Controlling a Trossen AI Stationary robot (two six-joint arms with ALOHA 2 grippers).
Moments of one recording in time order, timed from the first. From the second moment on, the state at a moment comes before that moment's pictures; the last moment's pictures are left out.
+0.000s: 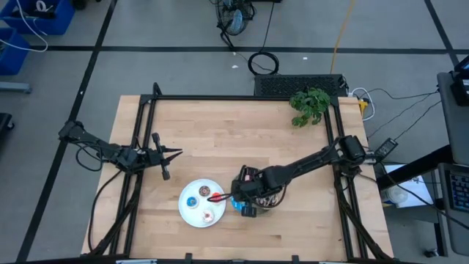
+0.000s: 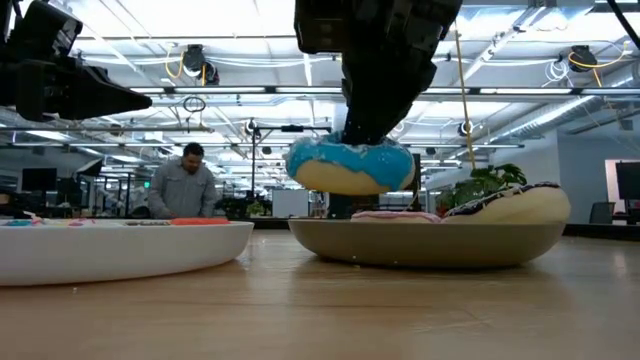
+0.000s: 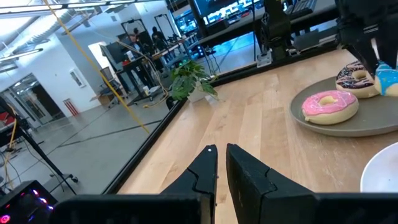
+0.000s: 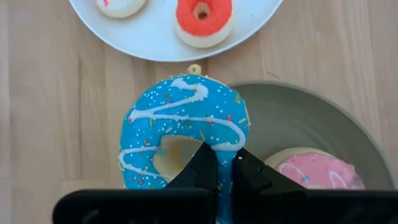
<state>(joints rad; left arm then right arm) -0.43 0.20 0.01 0.13 -0.73 0.34 0.31 1.96 1.49 -0.66 0.08 0.38</state>
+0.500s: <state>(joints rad) -0.43 0.20 0.01 0.13 -0.73 0.34 0.31 1.96 1.39 -0.65 0.06 0.45</state>
